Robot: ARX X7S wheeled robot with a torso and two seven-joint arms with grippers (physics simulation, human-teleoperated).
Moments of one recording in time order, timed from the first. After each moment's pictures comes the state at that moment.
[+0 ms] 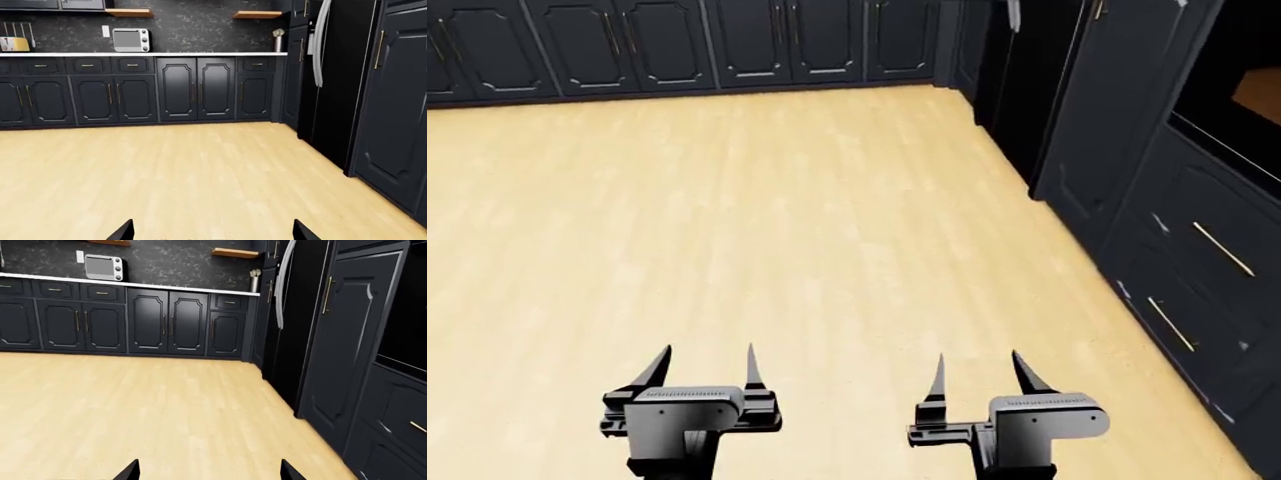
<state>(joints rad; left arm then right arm) -0.04 -0.22 0.24 0.00 -0.21 0.06 -0.26 0.04 0.21 -0.31 0.02 0.13 -0.06 0.29</state>
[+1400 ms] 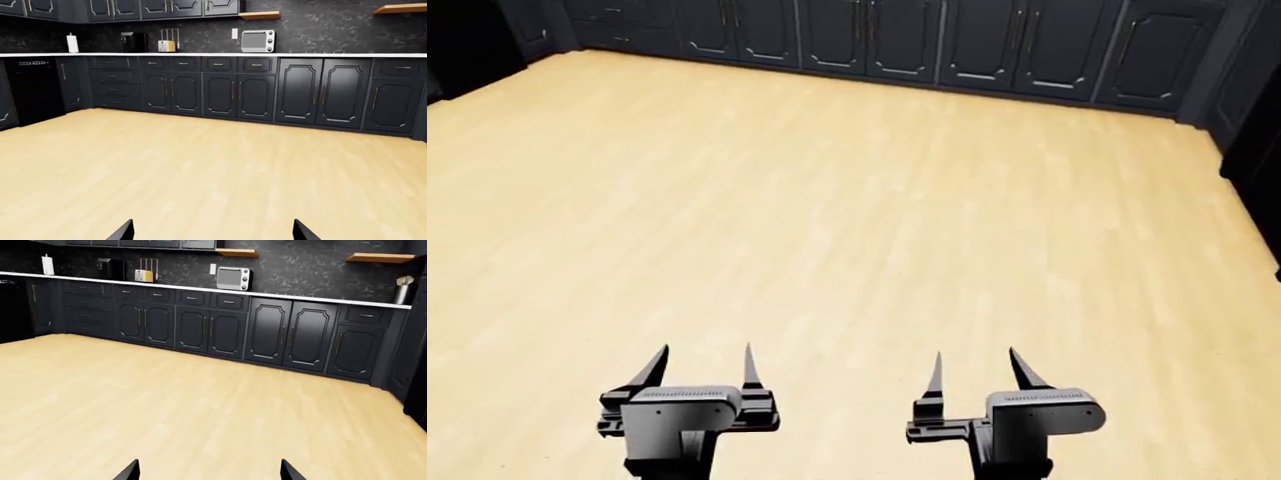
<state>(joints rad) -0.05 -0.24 0.27 0.00 -0.23 0.07 -0.28 0.07 0.23 -0.34 0.04 0.15 -0.06 0.32</state>
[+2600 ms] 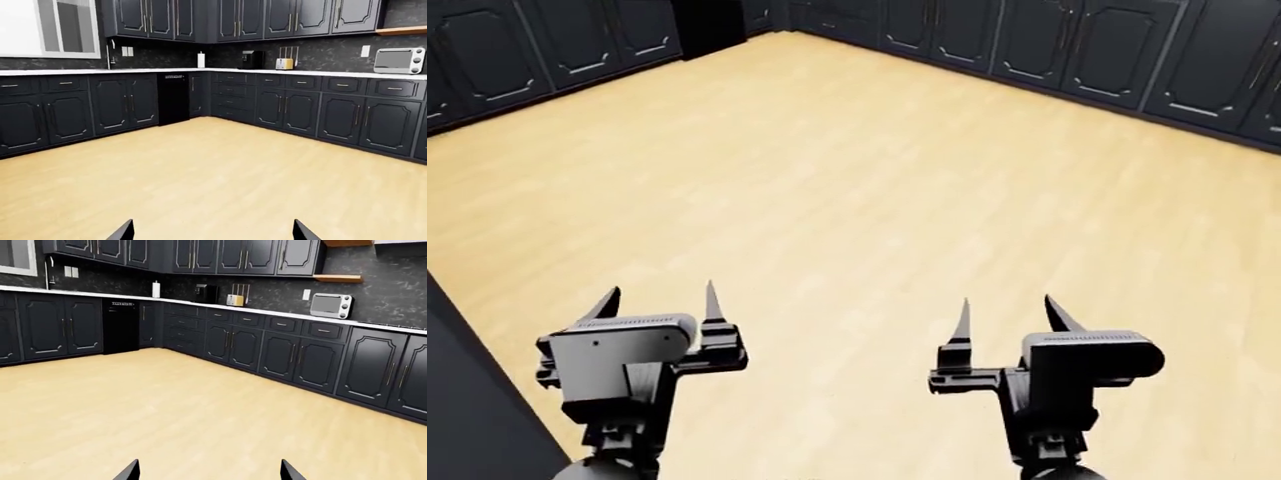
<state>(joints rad) -0.13 -0.36 0.19 0.44 -0.39 -0.37 -0.43 0.13 0.32 -0.29 -0.37 0.24 0.34 0.39</state>
